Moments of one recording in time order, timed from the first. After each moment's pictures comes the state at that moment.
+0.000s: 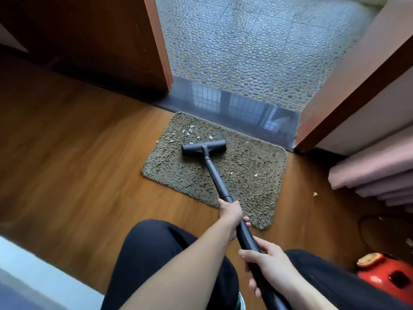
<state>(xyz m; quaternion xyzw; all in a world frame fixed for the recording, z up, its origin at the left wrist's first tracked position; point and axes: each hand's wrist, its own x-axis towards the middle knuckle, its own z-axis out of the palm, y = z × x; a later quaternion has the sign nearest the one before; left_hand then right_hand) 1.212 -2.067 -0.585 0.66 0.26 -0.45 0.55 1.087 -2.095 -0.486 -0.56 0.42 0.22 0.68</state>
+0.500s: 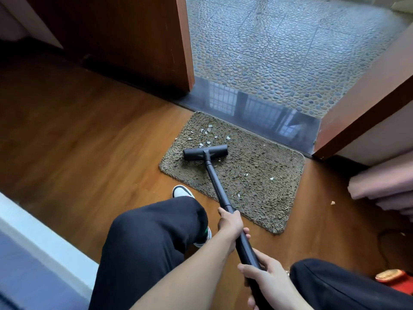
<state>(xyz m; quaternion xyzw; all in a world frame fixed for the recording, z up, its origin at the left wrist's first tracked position) 1.201 -2.009 -0.593 0.67 0.30 -0.43 0.54 1.073 -2.051 -0.498 -0.55 0.41 0.23 0.69</state>
